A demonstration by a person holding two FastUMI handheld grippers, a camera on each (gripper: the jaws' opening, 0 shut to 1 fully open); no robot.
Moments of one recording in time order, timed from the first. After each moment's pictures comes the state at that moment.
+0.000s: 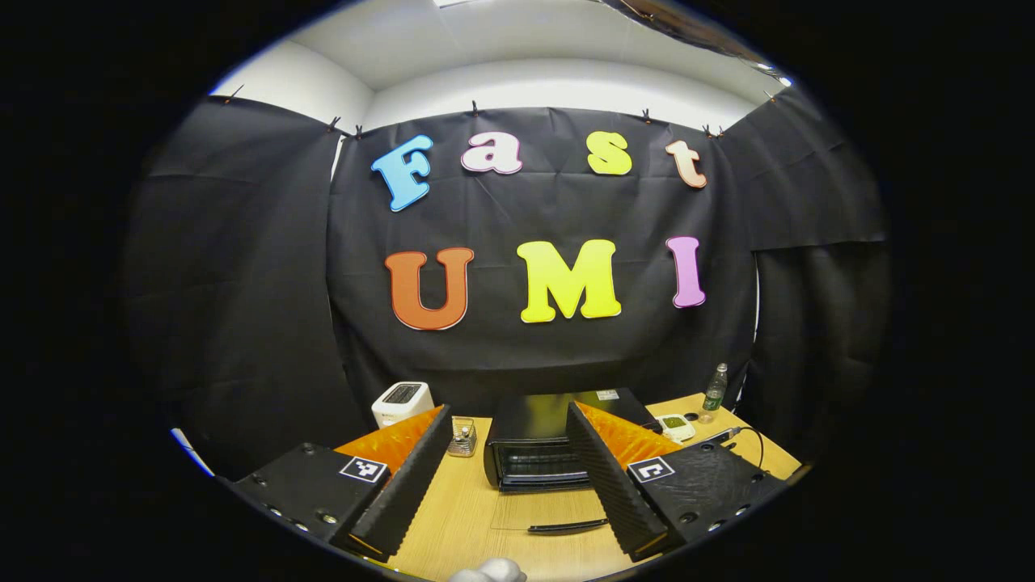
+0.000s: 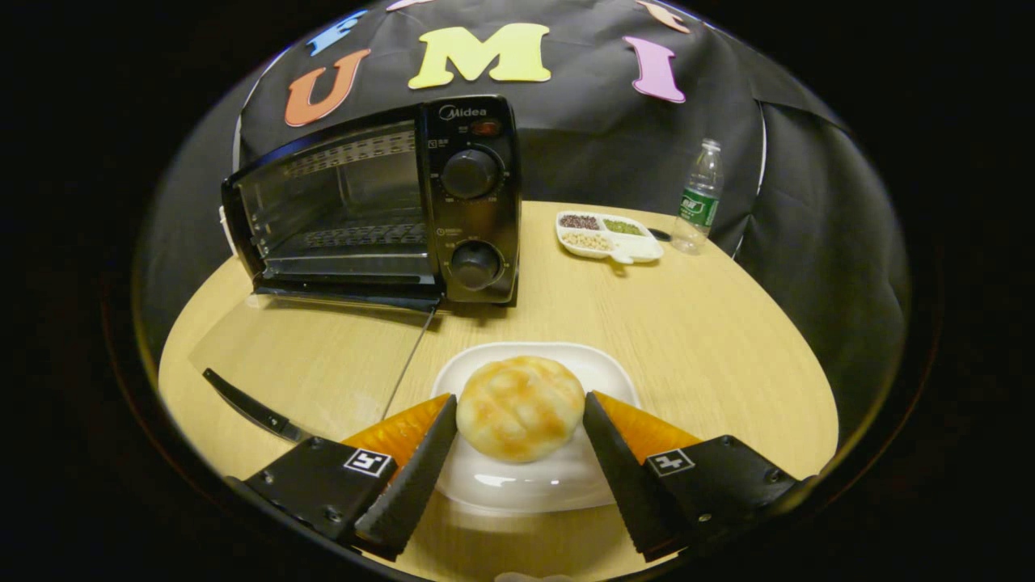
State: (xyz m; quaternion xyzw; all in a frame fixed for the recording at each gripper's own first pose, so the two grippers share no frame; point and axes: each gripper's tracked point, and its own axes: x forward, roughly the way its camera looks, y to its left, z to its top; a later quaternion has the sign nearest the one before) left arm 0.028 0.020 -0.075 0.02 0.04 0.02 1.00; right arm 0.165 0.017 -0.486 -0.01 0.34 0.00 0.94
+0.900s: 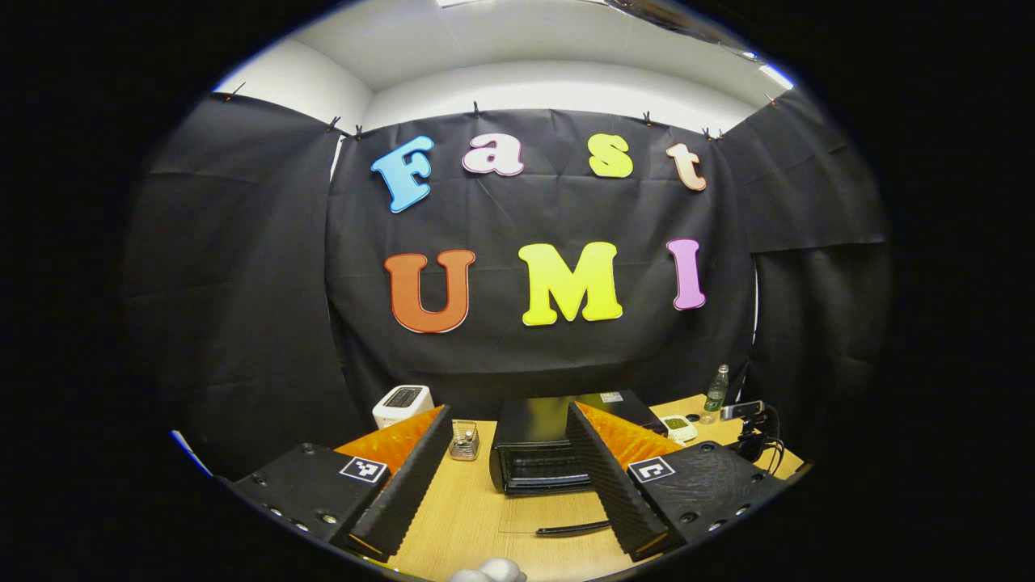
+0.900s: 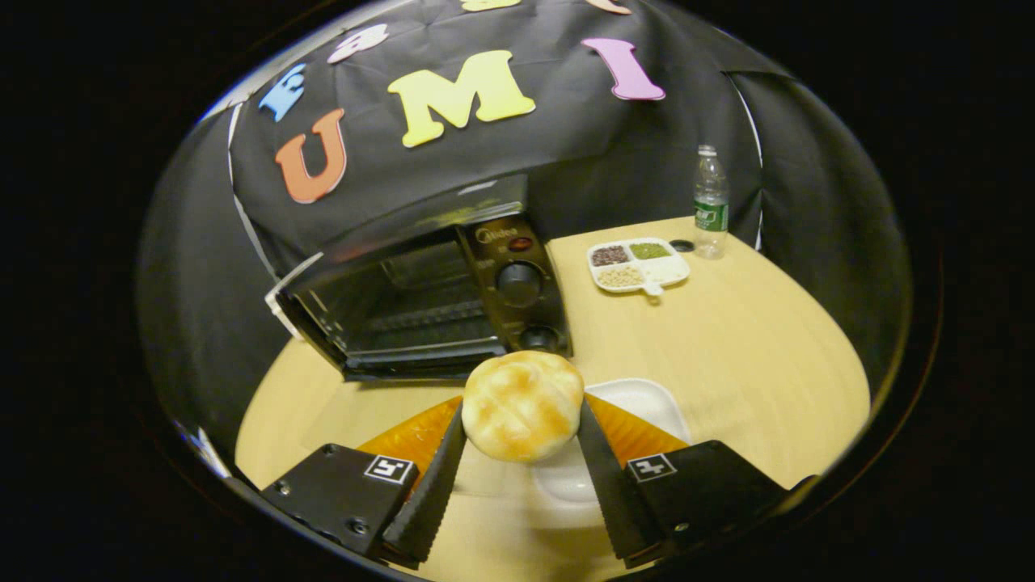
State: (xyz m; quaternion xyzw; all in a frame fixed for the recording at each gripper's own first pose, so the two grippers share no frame) left arm 0.030 0.036 -0.076 0.03 0.04 0.02 1.00; right arm 0.163 0.087 -0.383 0.17 0.29 0.07 0.94
